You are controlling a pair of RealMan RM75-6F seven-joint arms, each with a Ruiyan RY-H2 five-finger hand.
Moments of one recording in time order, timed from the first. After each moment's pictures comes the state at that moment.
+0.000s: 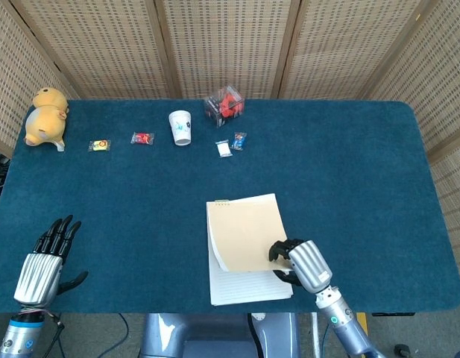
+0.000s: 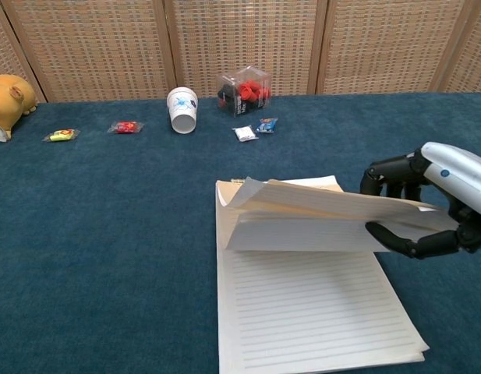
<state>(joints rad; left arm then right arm) -0.06 -1.36 0.02 -1.57 1.68 1.59 0.24 0.37 -1.64 -0.04 -1.44 -1.71 1.46 0.06</state>
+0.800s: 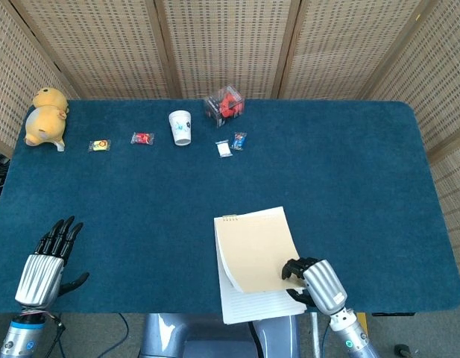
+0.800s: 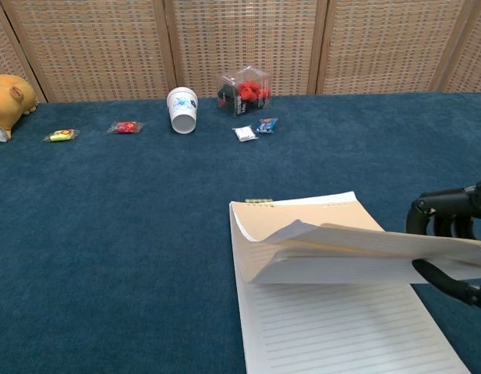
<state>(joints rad) -0.06 -1.37 0.02 -1.57 1.70 1.60 0.24 0.25 -1.60 -0.13 -1.46 -1.79 1.56 0.06</state>
